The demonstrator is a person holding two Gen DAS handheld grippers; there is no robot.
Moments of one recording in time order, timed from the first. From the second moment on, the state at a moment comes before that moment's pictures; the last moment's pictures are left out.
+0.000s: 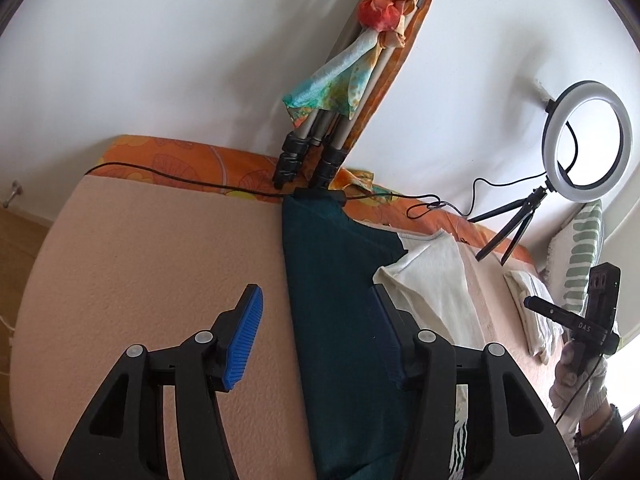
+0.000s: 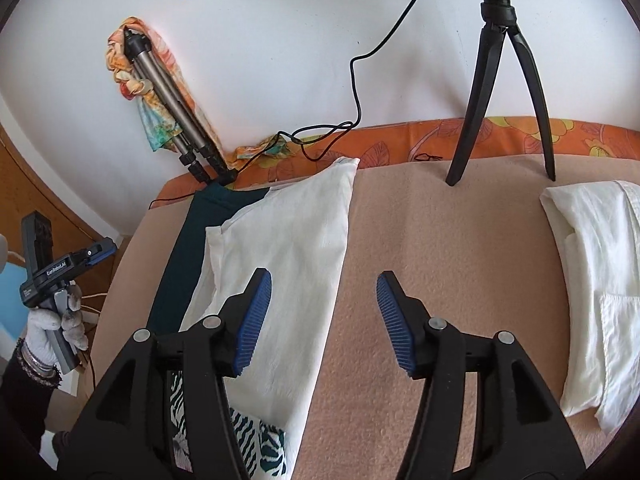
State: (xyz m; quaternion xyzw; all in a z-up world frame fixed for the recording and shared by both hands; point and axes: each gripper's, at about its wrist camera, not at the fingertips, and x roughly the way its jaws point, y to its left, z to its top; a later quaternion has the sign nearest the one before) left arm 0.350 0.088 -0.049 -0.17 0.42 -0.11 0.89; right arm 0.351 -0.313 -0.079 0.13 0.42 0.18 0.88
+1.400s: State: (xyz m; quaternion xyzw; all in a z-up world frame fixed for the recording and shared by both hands) left arm 0.475 0.045 -0.106 -0.09 0.42 -0.16 0.89; right arm 0.497 -0.253 -0.115 0.05 0.43 0.24 0.87
